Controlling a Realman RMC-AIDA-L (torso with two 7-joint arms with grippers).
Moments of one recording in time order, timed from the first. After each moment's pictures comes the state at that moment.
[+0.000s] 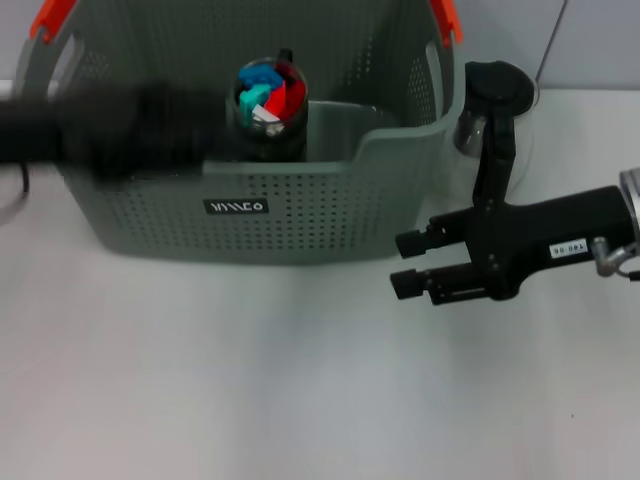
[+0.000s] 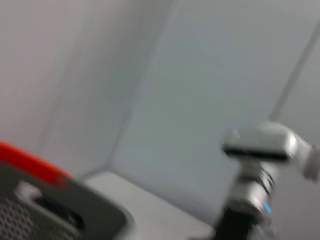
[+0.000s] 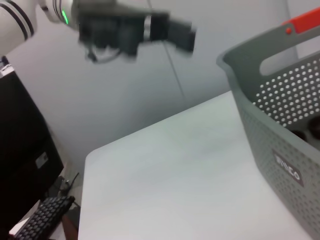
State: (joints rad) left arm -0.47 -2.08 0.63 1.25 1.82 1.94 -2.02; right arm 0.68 2.06 -0.89 -0.81 -2.04 -1.72 1.72
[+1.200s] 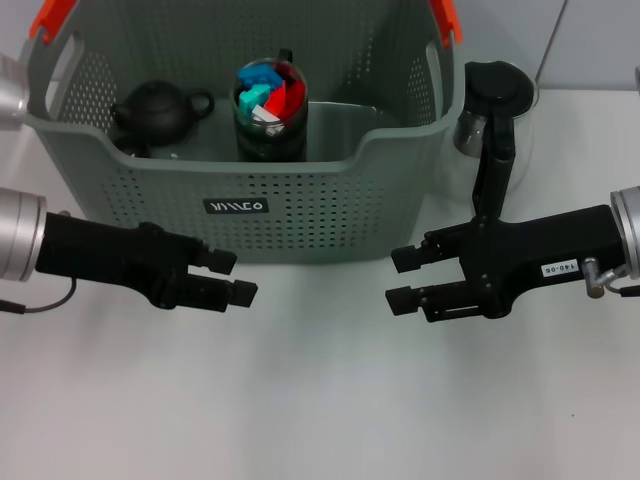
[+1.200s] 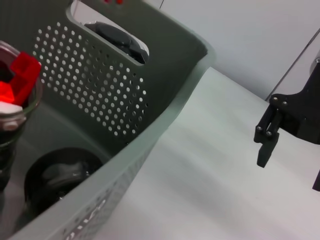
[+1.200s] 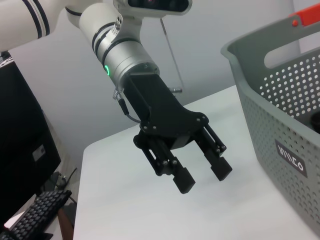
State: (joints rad) left arm -0.52 -2.09 0.75 1.05 2.23 1.77 -1.89; right arm 0.66 2.08 -0.90 -0.80 -2.05 -1.70 1.66
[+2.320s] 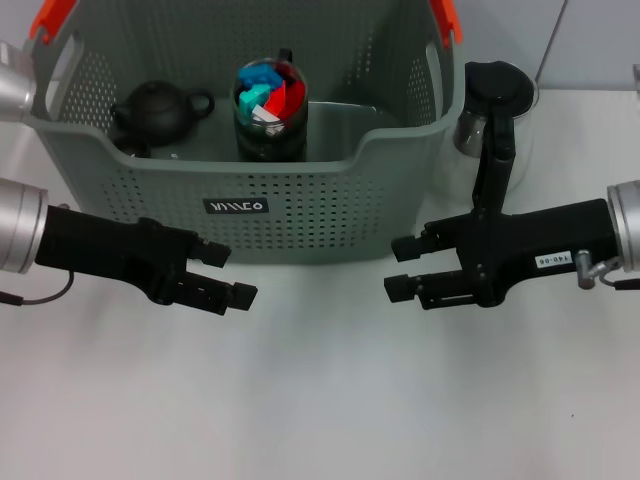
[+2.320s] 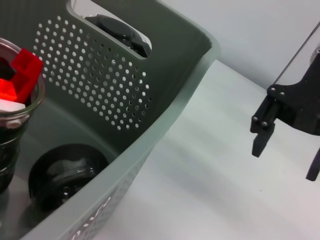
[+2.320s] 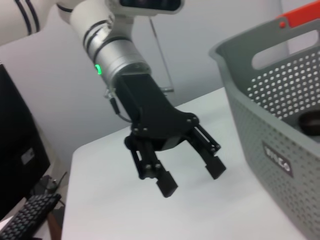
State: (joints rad) left arm -0.55 -2.07 0.76 1.04 2.25 1.77 -1.89; right arm 0.66 2.08 -0.90 -0.79 -2.05 -1.66 1.66
